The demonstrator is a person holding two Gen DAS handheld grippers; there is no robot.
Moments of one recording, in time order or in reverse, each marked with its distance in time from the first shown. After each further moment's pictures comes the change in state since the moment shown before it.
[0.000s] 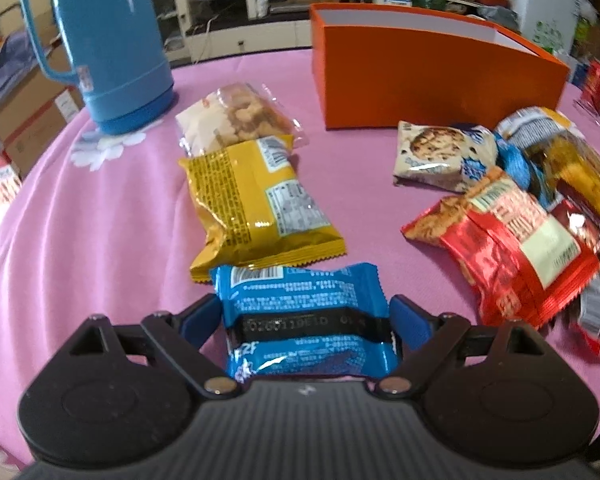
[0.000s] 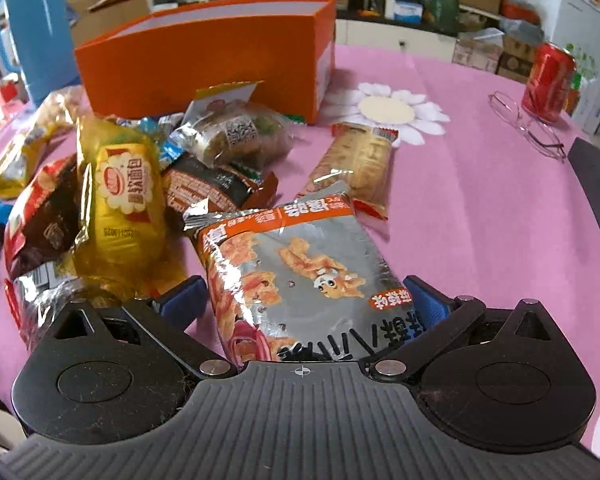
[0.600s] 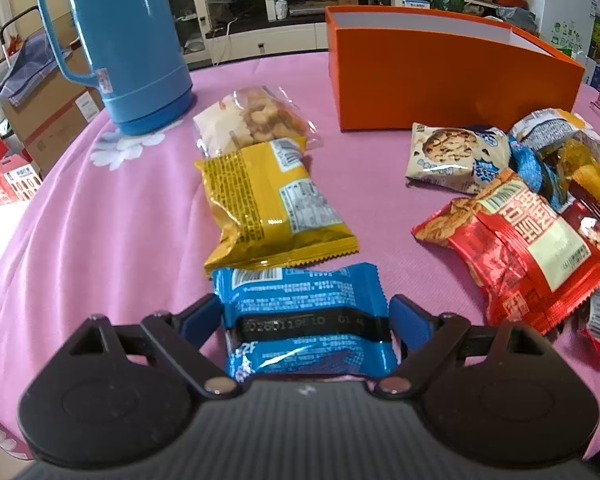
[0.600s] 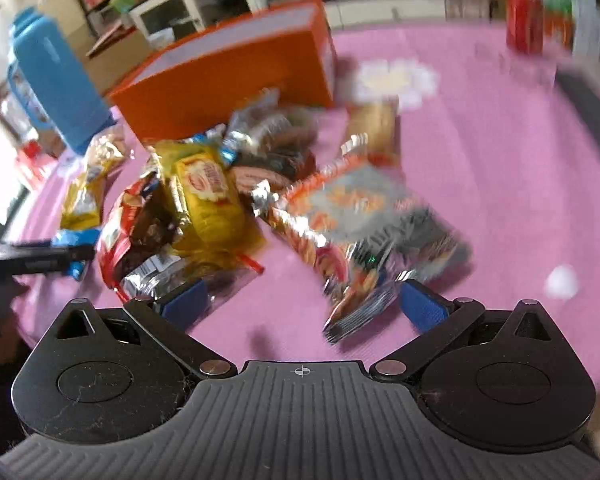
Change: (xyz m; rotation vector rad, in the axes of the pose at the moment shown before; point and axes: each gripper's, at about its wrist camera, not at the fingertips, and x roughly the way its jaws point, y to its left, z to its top) left arm -0.005 -0.008 -0.004 0.000 -0.015 0.068; right arm -0.071 -0.004 -0.016 0.174 0.010 0.107
